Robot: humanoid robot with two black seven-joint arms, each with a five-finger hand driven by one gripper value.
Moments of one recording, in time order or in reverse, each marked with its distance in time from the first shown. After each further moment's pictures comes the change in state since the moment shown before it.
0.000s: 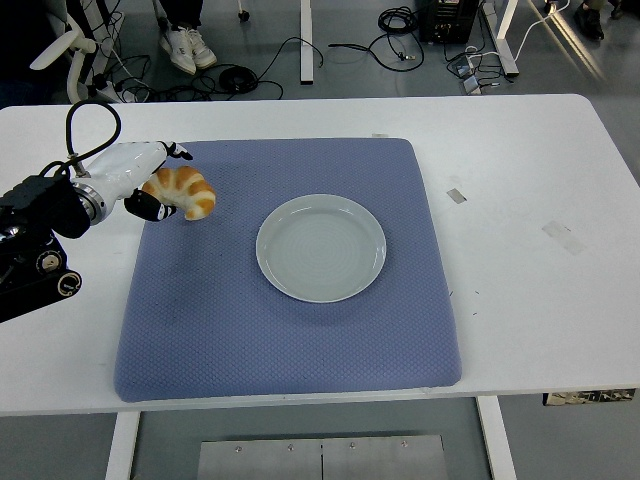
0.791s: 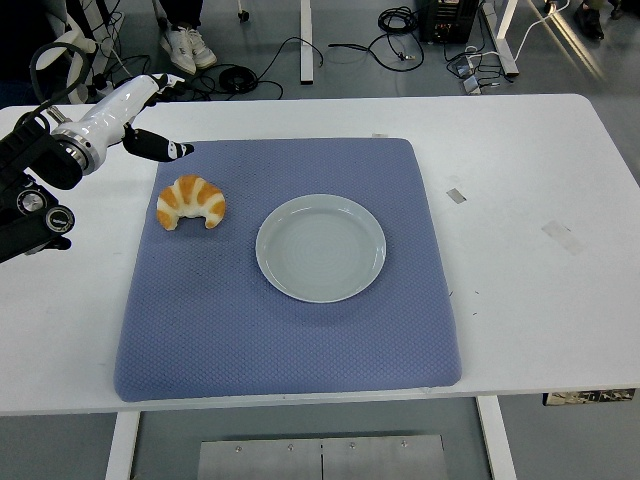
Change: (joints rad) left arm 0.011 0.007 -0.234 0.000 -0.297 0.058 -0.127; right arm 0.000 0.000 0.000 0.000 0.000 0.000 0.000
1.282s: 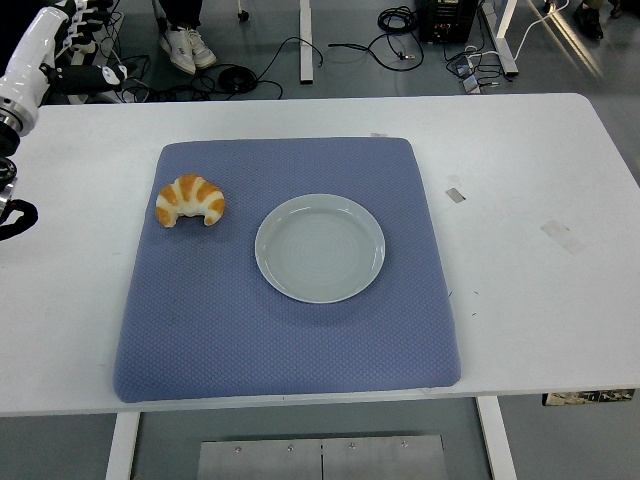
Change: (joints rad) left arm 0.055 0.054 -0.152 0.124 -0.350 0.108 -0.283; right arm 0.000 0.000 0.000 0.000 0.000 0.000 0.000
